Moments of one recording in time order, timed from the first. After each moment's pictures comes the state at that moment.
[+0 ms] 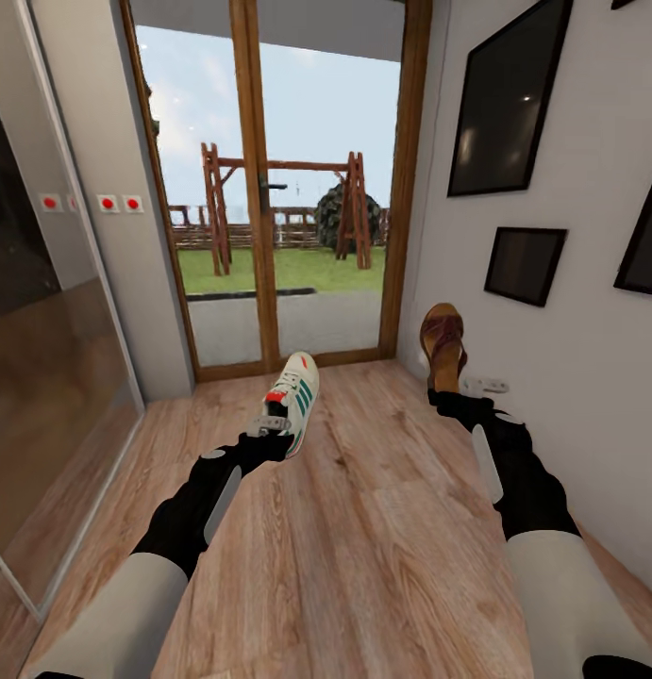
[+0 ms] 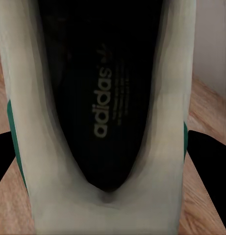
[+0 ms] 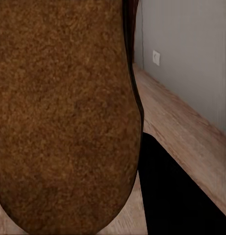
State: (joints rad) left arm -0.71 -0.08 -0.11 -0.92 0.08 0.42 -0.17; right arm -0.77 -0.01 -0.14 -1.11 -0.04 0.52 0.00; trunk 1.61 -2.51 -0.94
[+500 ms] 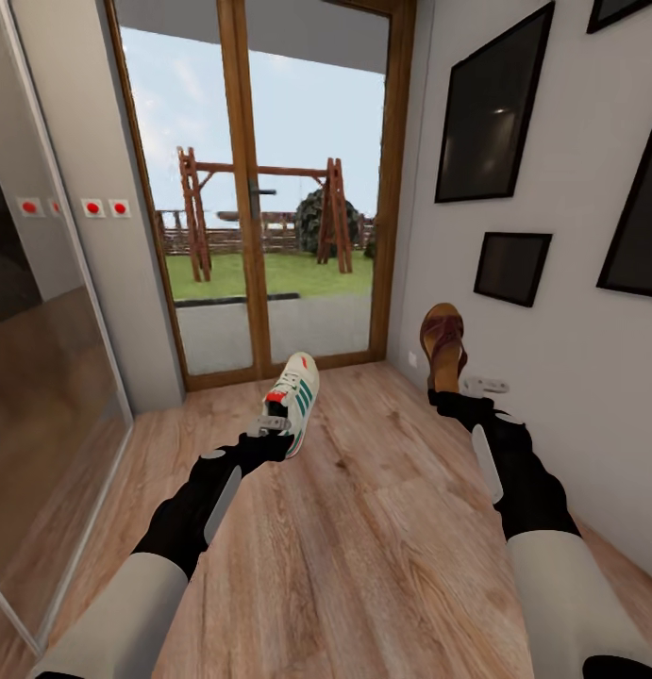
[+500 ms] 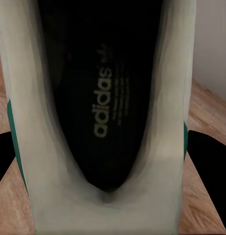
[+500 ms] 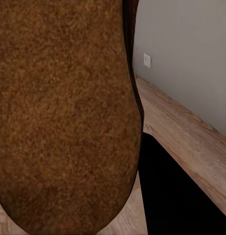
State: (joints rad) left arm -0.71 -0.08 -0.11 -0.92 0.08 0.42 -0.17; right arm -0.77 -0.01 -0.14 -1.11 -0.04 0.52 0.00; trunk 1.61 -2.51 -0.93
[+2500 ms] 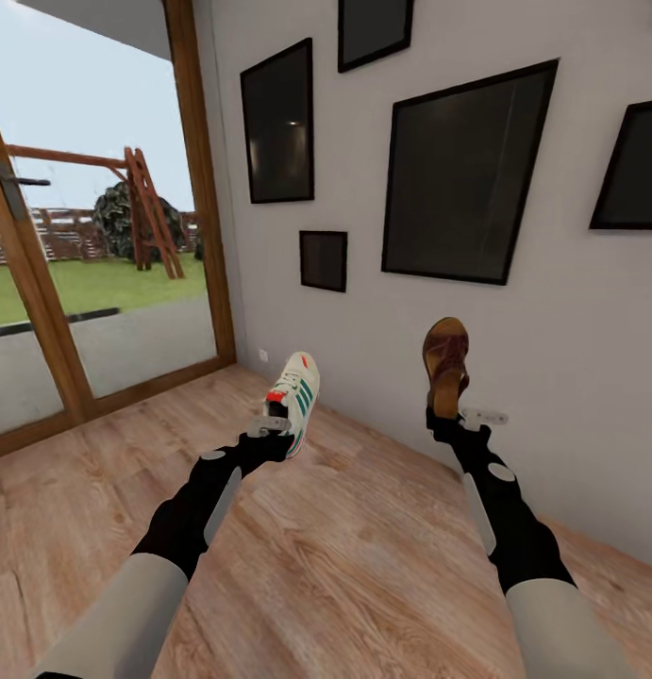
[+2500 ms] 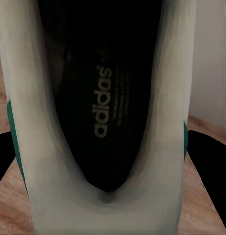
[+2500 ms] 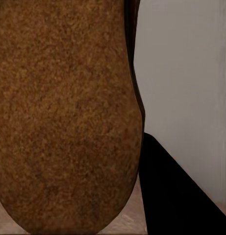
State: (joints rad) left arm -0.71 -0.08 -0.11 -0.92 0.08 0.40 -0.18; right arm -0.63 0.01 -0.14 -1.04 -0.04 0.12 0.00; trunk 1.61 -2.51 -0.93
